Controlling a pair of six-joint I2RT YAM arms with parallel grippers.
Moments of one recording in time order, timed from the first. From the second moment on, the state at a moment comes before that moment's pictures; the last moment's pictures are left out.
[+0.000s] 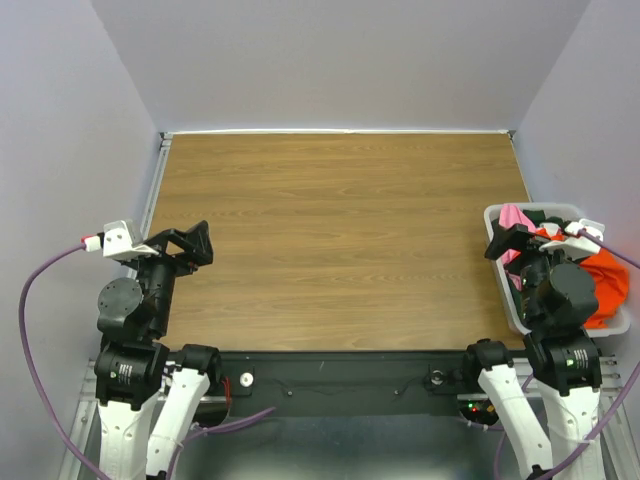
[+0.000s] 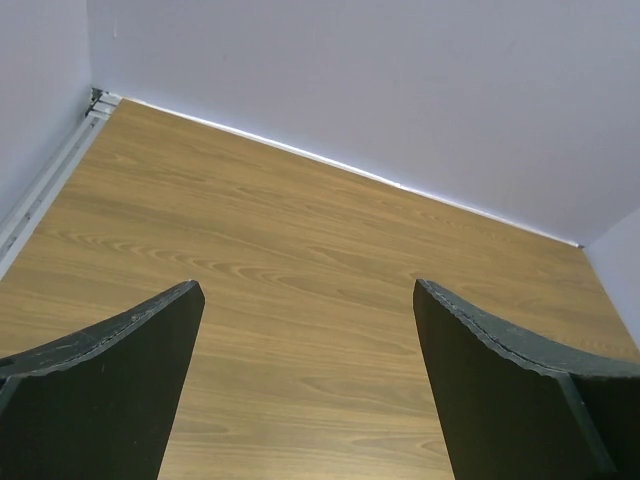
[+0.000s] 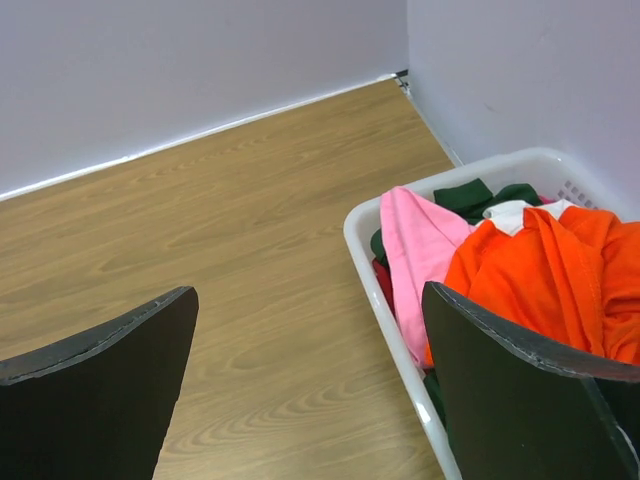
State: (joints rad) left arm -0.15 0.35 0.88 -0.50 -0.15 -0.39; right arm 0.11 0.35 0.86 -0.55 0.38 0.20
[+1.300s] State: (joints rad) left arm -0.26 0.66 0.99 -0.51 0.18 -0.37; right arm -0.36 1.34 1.12 -0.72 0.80 0.57
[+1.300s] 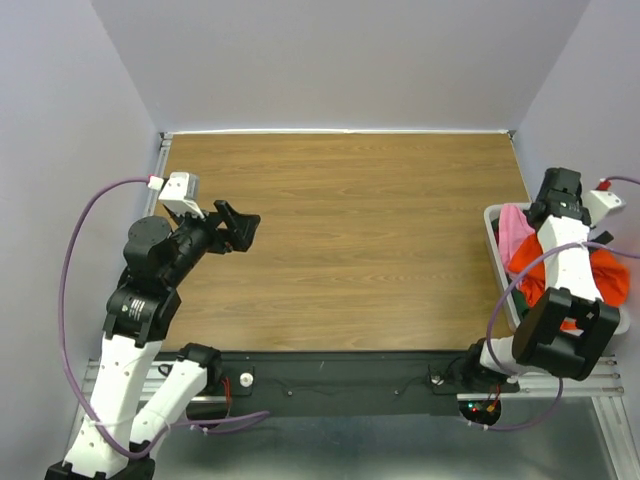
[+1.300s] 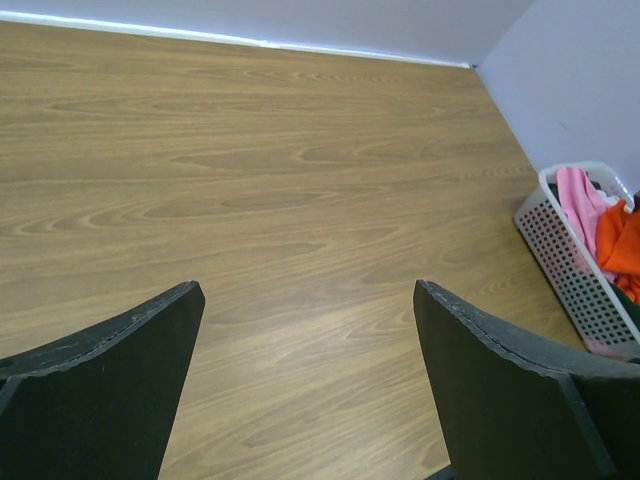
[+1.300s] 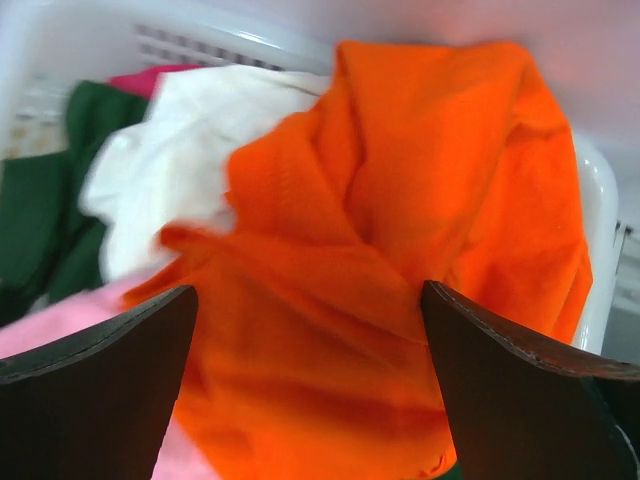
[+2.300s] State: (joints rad) left arm -0.28 0.75 1.04 -0.52 0.17 -0.40; right arm 0.27 1.65 2.23 -0.75 0.32 0.39
